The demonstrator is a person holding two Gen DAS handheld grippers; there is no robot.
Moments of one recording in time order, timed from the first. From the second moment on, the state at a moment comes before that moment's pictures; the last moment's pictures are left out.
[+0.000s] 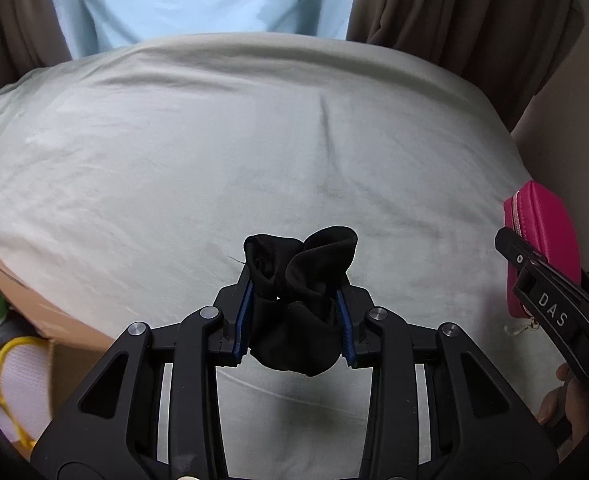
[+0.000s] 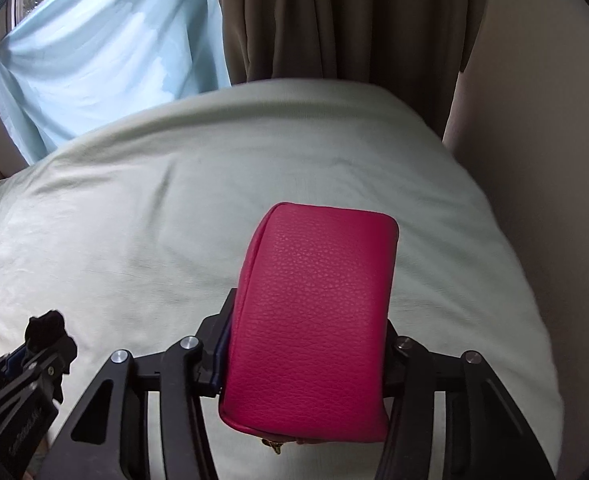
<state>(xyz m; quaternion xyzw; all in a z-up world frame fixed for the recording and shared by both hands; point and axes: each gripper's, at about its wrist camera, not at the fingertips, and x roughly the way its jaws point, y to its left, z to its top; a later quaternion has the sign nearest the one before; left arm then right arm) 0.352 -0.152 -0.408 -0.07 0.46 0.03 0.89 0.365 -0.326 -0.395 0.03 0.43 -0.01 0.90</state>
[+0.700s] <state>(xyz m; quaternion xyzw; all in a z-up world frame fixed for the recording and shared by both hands) 0.226 -0.073 -0.163 -0.06 0.39 -0.02 0.92 0.207 -0.243 -0.148 0.03 0.38 0.06 0.92</state>
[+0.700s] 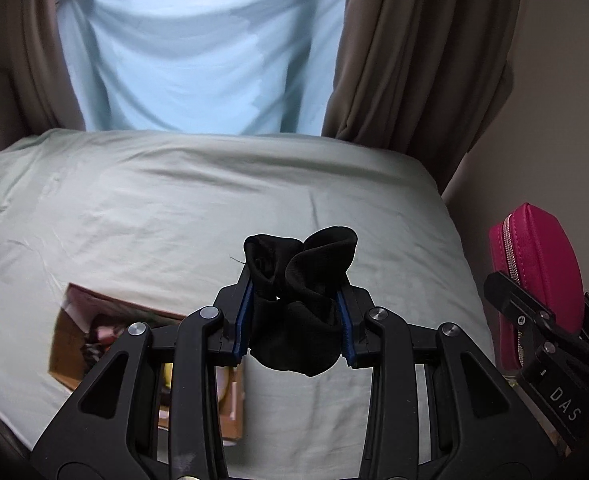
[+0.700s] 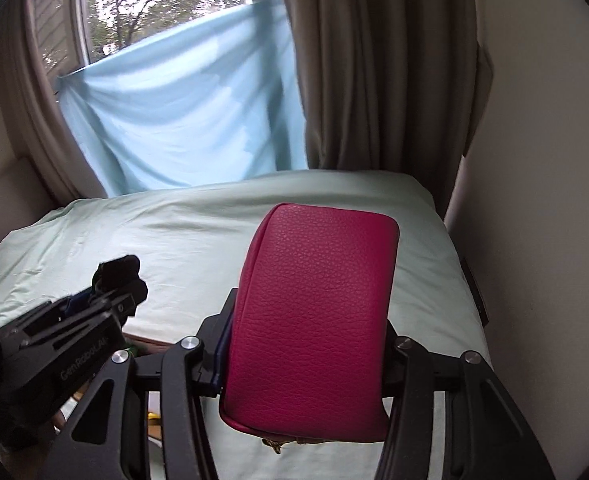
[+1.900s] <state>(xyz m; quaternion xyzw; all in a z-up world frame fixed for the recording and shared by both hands) 0.229 0.198 -0.288 -0.01 0.57 -0.04 0.82 0.210 0.007 -0.280 0.08 0.57 0.07 0.81</state>
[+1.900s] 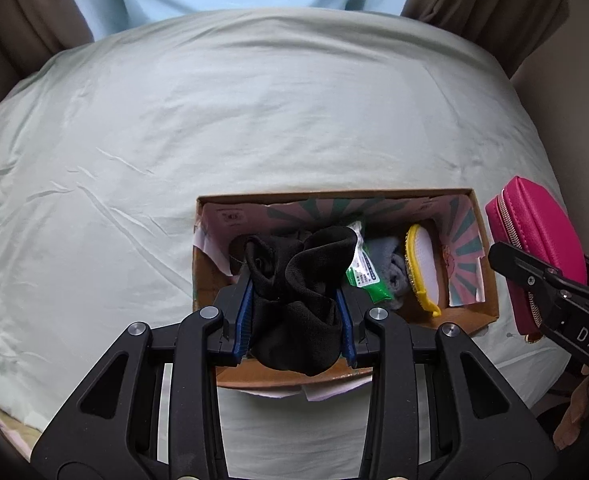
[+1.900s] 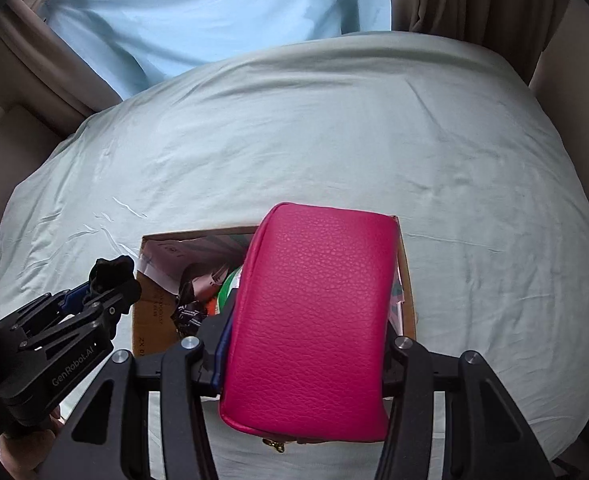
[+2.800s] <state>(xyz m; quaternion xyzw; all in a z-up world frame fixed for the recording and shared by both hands) 0.229 0.191 -0.374 0.02 0.65 -0.08 0.76 0.245 0.006 -0.340 0.09 0.62 0.06 0.78</state>
